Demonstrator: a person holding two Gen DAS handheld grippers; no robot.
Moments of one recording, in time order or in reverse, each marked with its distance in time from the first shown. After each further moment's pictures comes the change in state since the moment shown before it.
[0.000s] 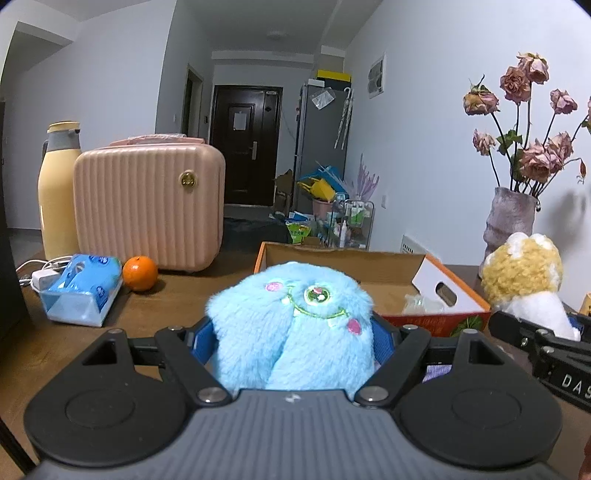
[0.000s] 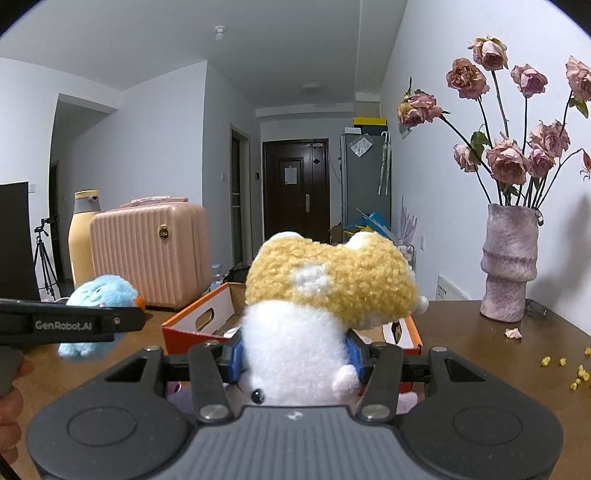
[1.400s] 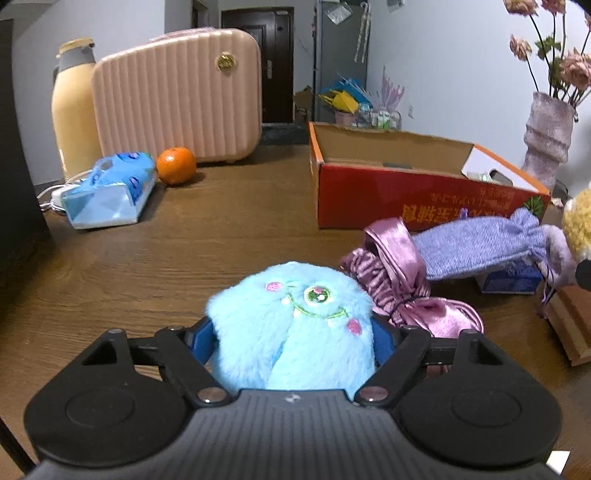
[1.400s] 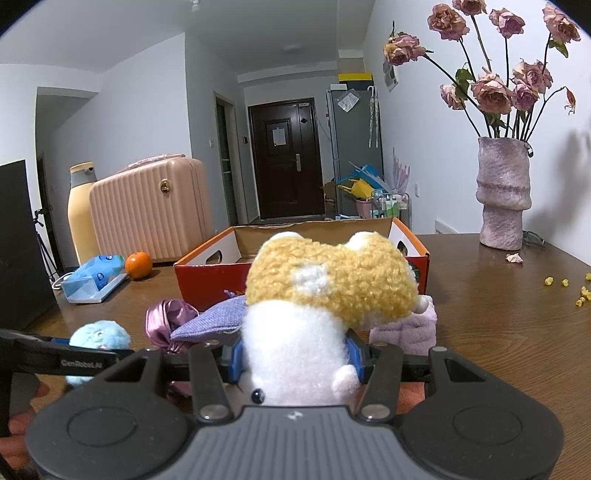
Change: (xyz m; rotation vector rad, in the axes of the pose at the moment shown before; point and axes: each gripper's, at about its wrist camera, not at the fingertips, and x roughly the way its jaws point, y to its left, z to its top) left arm 0.022 0.057 -0.067 0.046 0.280 0.083; right arm -0.016 0.017 -0.050 0.089 0.137 -0.008
